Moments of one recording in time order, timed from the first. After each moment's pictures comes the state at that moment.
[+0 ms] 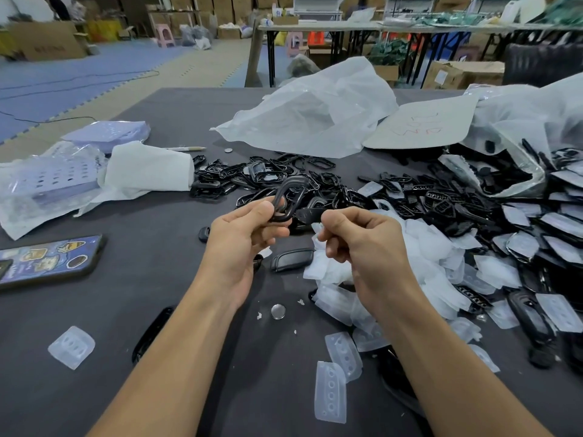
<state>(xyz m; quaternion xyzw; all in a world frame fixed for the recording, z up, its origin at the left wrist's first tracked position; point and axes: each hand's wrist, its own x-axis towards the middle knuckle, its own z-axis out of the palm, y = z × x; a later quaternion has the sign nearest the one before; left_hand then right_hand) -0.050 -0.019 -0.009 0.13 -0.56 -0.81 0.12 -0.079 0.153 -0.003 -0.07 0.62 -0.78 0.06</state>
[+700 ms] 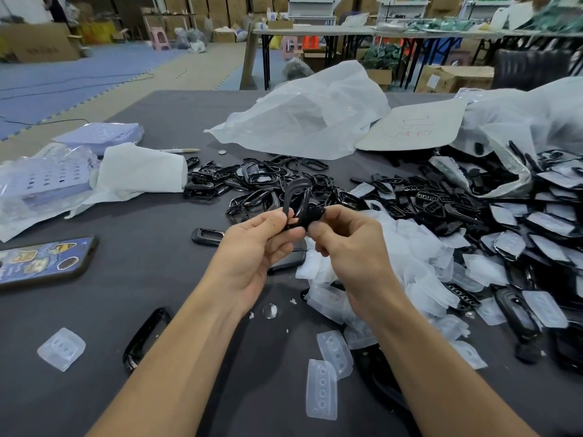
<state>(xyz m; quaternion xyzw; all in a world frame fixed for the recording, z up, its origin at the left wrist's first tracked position) -0.049 0.003 -0.007 0.14 -0.50 -0.85 0.06 -0.078 0.148 -0.007 -0.10 0.68 -0.72 0.01</state>
